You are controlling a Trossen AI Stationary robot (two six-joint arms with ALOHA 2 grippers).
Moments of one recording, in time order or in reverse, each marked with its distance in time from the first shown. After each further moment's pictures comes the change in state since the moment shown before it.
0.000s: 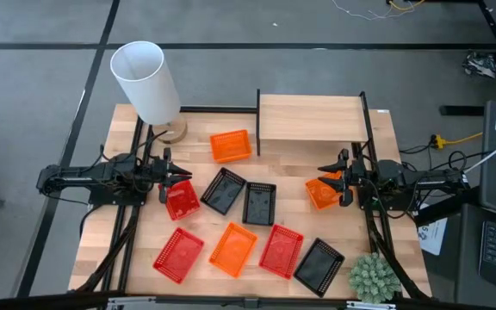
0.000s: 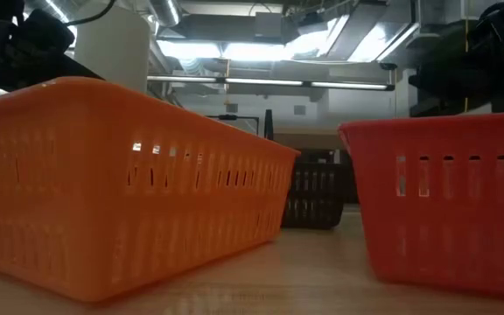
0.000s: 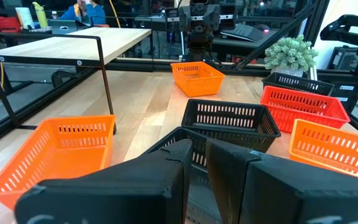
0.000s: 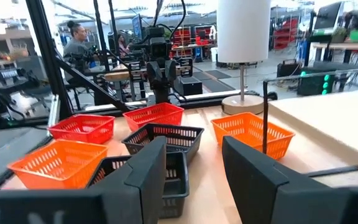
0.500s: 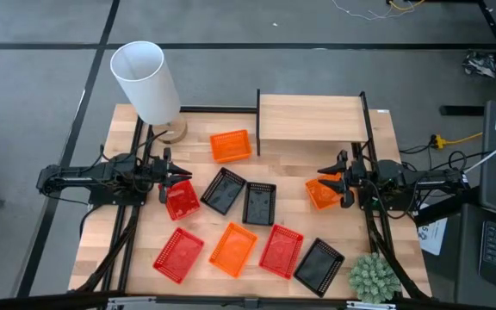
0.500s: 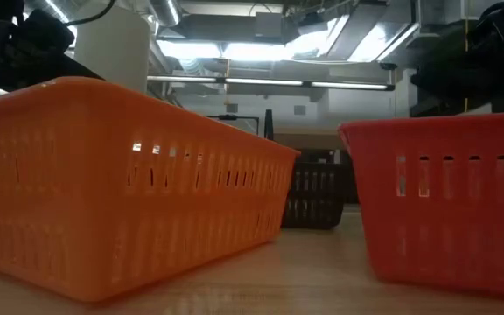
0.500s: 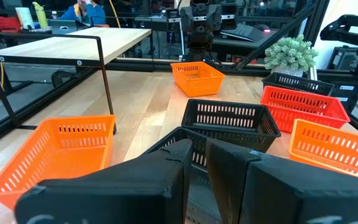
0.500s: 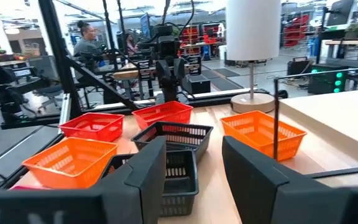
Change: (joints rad) left arm 0.000 0.000 0.000 0.000 0.000 0.000; right arm 0.000 0.000 0.000 -0.006 -0.049 0.003
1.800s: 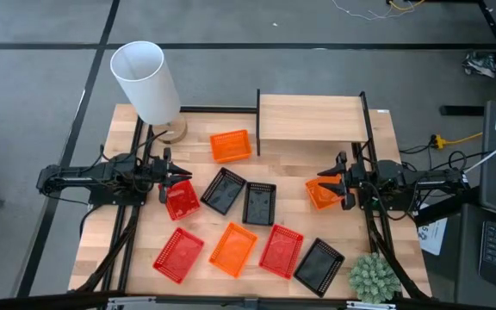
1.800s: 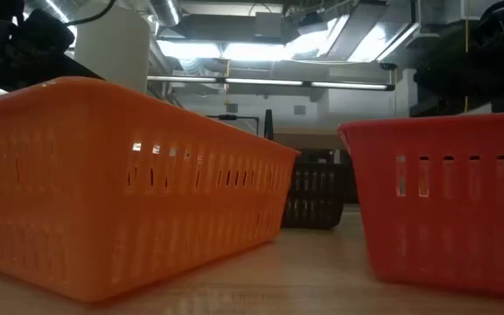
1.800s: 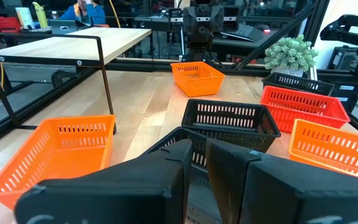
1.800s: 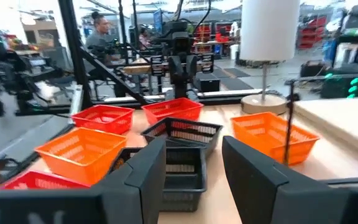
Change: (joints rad) left arm 0.000 0.000 0.000 0.000 0.000 0.000; right arm 0.000 0.000 0.000 -0.010 -0.058 -0.033
